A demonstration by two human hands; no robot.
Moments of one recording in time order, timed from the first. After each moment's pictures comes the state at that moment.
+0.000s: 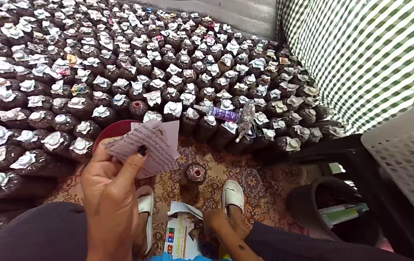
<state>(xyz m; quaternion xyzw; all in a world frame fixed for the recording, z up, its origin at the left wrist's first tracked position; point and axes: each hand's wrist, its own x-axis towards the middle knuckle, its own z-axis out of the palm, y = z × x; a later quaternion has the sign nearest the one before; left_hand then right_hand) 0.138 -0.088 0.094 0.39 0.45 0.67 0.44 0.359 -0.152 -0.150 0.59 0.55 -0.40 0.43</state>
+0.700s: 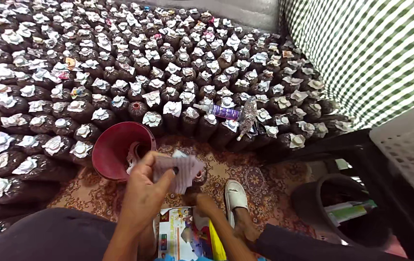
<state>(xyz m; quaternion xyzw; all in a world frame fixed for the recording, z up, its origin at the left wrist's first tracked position) 0.147 -0.081 0.045 0.53 0.51 0.45 0.50 0.359 -0.113 -0.198 0.63 0.59 -0.48 0.17</state>
